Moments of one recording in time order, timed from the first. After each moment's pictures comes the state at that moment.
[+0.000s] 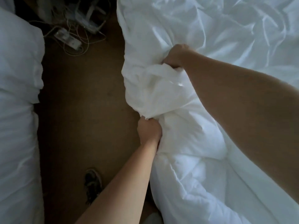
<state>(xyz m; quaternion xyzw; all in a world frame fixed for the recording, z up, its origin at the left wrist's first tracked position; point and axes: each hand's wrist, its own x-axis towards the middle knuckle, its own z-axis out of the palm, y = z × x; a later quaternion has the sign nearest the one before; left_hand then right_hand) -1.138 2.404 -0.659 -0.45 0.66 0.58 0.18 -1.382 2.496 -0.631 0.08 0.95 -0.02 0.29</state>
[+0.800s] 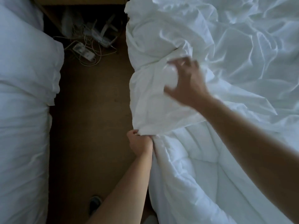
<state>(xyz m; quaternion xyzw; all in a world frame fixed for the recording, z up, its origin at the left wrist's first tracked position) -1.101 2.403 -0.651 -0.57 0.60 0.55 0.07 -1.258 2.524 -0.545 -0.13 0.97 -0.20 0.03</state>
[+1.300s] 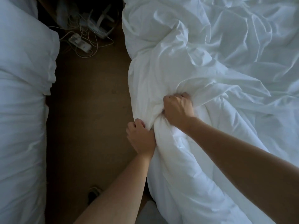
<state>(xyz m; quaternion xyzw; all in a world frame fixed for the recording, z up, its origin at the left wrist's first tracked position) -1.047 2.417 -0.664 -0.32 0.88 0.35 0.07 -1.148 2.529 -0.607 -0.18 0.98 0.01 0.10</state>
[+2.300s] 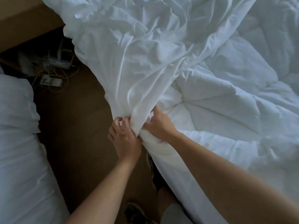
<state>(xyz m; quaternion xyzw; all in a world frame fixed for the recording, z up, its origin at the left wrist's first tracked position) -0.934 2.392 -0.611 -0.01 0.98 0.22 0.01 -0.951 2.533 -0.592 0.19 0.86 -0.46 0.14</state>
